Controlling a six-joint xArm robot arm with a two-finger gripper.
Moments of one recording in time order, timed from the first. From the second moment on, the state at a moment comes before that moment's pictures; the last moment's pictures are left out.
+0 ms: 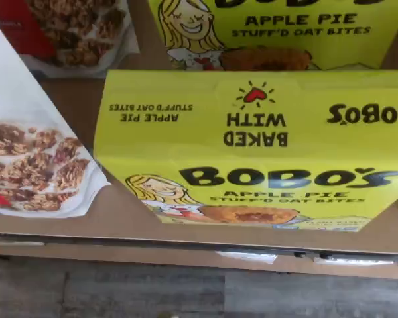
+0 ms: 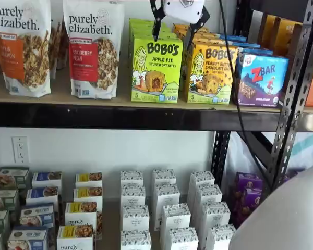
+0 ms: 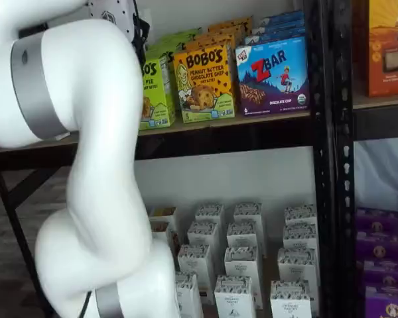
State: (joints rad) arm 0.39 -0.42 -1.39 0.03 1.50 0.38
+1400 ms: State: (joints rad) arm 0.40 -0.41 -1.39 0.02 1.50 0.40
